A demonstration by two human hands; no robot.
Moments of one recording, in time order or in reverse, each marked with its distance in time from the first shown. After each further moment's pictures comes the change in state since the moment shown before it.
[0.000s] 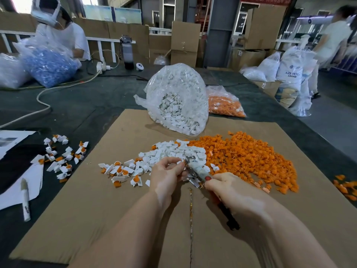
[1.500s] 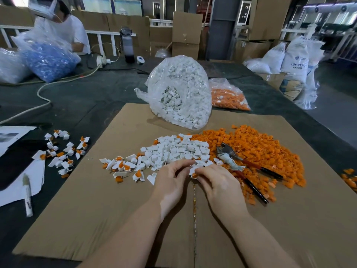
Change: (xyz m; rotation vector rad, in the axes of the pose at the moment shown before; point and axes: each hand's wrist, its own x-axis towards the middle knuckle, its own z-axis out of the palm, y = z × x) left_hand -0.015 -0.010 -0.013 0.562 -0.154 0.296; right_hand 0.025 0.029 0.054 -0.301 0.728 -0.631
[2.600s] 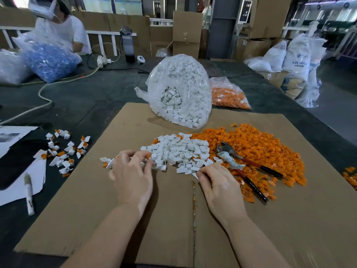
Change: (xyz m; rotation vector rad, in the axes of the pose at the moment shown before) left_hand -0.002 -0.018 -0.047 0.618 0.579 0.007; right_hand -0.004 -0.002 0.002 0.114 0.057 0.077
